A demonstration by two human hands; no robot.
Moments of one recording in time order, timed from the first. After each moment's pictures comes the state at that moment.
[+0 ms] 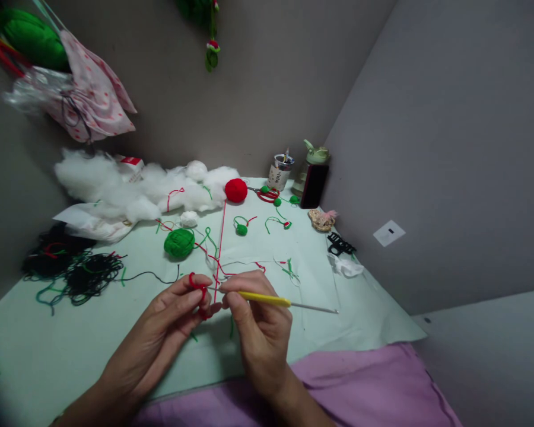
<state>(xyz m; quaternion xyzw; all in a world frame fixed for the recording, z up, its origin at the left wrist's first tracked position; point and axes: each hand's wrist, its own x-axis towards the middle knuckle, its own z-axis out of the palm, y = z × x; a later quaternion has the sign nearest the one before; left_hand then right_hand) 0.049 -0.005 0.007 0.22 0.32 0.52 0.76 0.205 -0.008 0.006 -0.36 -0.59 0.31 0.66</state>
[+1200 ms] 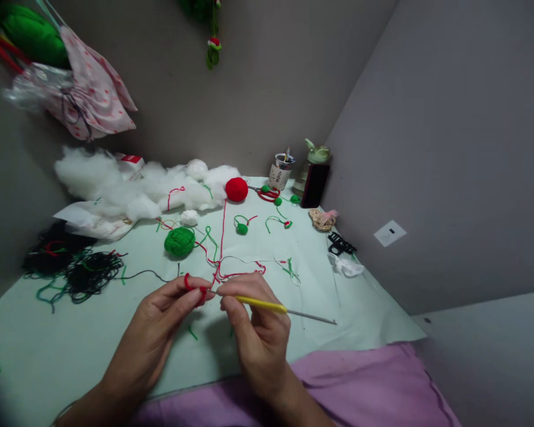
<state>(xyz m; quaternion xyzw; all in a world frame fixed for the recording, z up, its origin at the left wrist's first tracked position) 0.046 -0.007 0.000 0.35 0.42 0.53 0.64 0.207 -0.011 0.006 -0.36 -0.63 0.28 0.63</state>
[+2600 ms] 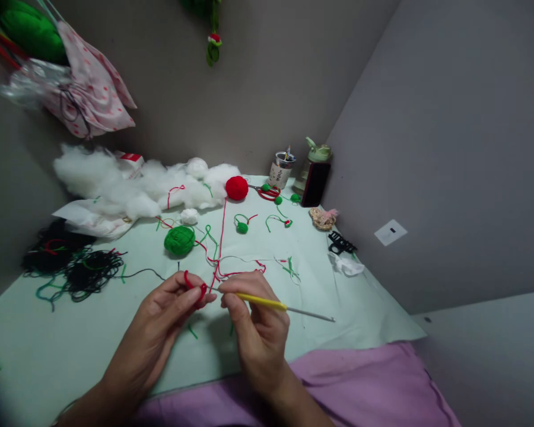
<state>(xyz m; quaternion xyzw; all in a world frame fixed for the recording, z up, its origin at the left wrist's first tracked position) 0.049 -0.008 0.007 0.31 0.39 0.54 0.68 0.207 -0.009 -0.001 -0.36 -0.62 0.28 0.64</state>
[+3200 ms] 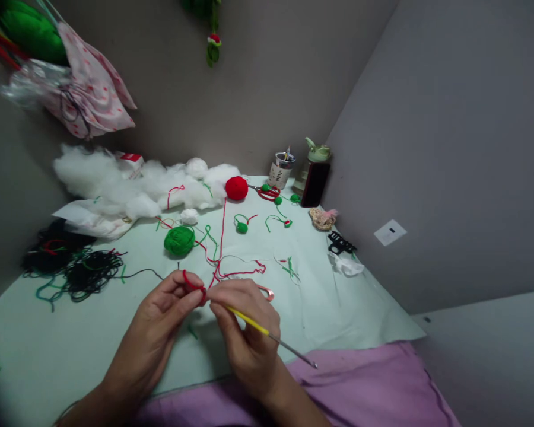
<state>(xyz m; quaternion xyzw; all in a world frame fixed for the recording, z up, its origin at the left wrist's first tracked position) 0.051 -0.007 0.004 0.33 0.39 0.56 0.65 0.202 -0.013 -0.003 -0.34 -0.68 0.23 0.60</state>
